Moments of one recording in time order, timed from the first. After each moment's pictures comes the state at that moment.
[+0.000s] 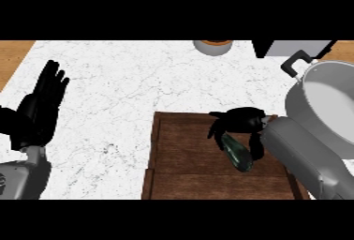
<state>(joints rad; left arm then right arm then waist) -0.22 0.31 0.02 -1.61 0.18 0.22 0.21 -0.72 -0.42 0.76 -0.87 0.63 0.49 -0.63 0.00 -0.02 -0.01</state>
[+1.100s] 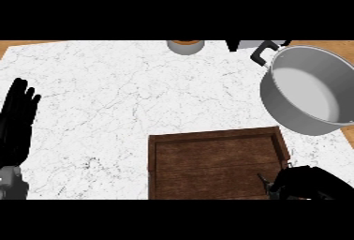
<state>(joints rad) -0.07 0.34 0.11 -1.67 0.18 0.25 0.20 0.12 -0.86 0.47 -1.67 0.38 -0.06 -0.62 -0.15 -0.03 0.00</state>
